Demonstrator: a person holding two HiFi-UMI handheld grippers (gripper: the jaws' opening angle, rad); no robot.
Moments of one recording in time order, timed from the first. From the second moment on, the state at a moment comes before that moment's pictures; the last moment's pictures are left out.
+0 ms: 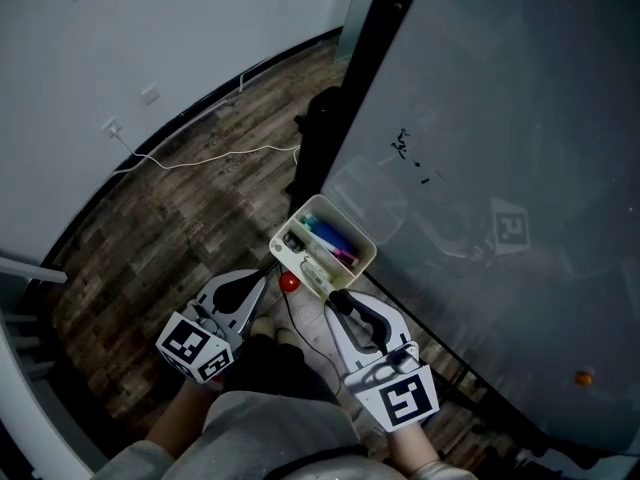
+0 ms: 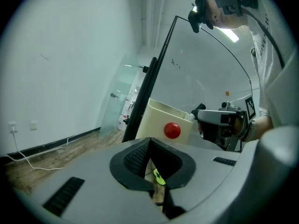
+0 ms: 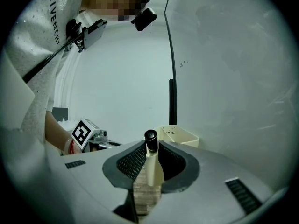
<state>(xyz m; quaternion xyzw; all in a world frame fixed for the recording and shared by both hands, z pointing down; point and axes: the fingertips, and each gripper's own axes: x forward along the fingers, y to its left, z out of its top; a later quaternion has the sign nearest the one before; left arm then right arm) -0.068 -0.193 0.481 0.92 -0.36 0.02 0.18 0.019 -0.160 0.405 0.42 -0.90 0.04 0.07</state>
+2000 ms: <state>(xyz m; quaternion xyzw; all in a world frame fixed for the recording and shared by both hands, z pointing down) -0.033 -0.123 0.434 0.92 -0.36 -0.01 0.14 0.023 -0.095 0.405 0.36 -0.93 0.04 0.08</state>
